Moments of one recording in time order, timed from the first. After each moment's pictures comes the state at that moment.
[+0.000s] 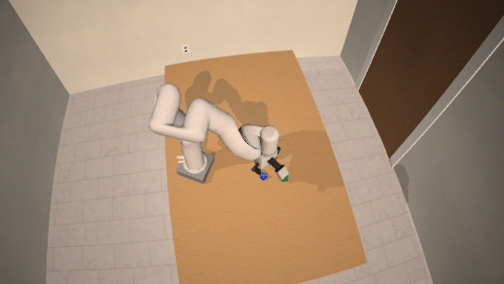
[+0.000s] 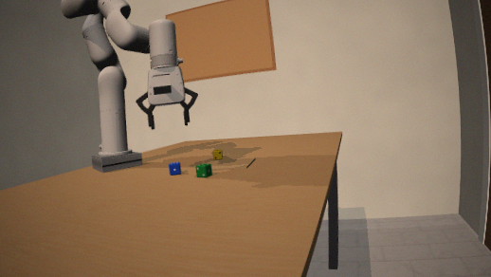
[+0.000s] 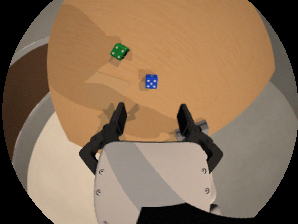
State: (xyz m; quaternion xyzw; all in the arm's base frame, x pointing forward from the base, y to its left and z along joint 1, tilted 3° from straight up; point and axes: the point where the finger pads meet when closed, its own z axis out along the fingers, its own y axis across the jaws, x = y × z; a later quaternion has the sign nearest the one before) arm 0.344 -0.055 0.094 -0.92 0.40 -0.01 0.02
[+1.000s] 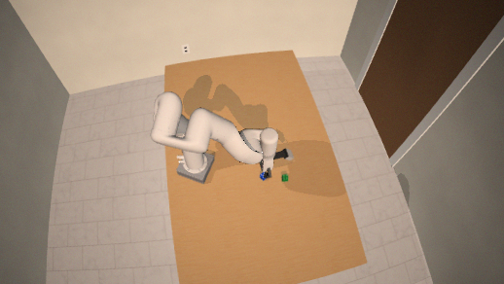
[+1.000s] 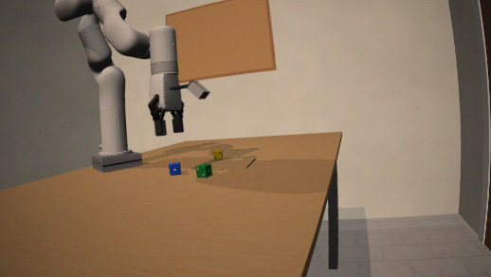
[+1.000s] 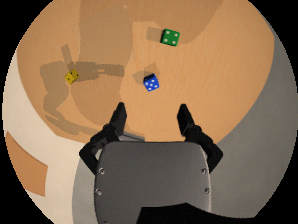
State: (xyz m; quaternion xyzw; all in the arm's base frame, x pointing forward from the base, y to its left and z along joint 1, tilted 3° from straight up) arm 0.343 -0.052 0.075 -0.99 -0.12 -0.02 0.02
